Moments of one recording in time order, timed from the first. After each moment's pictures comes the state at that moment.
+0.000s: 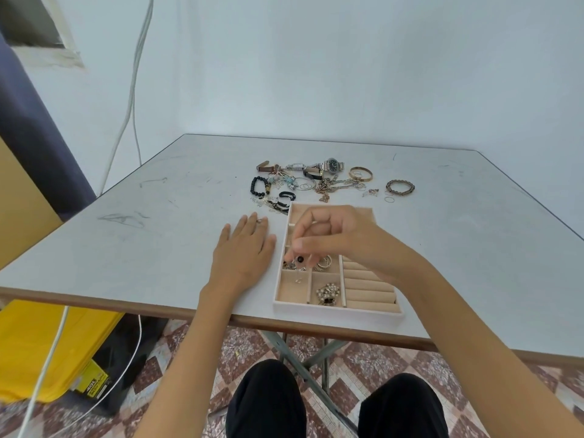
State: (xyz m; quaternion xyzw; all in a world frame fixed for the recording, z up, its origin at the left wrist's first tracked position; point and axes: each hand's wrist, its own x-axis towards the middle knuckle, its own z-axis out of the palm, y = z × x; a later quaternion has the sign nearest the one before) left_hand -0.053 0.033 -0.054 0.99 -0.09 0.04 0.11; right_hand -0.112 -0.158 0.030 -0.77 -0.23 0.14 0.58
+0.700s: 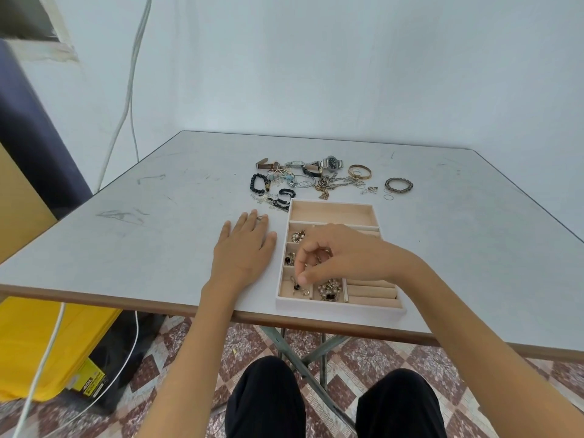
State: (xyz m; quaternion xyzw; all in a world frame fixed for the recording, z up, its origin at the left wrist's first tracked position) left_hand -0.055 0.034 -0.052 0.99 -0.09 0.04 0.13; right_hand -0.112 -0.151 0.024 -0.89 -0.28 0.15 0.33
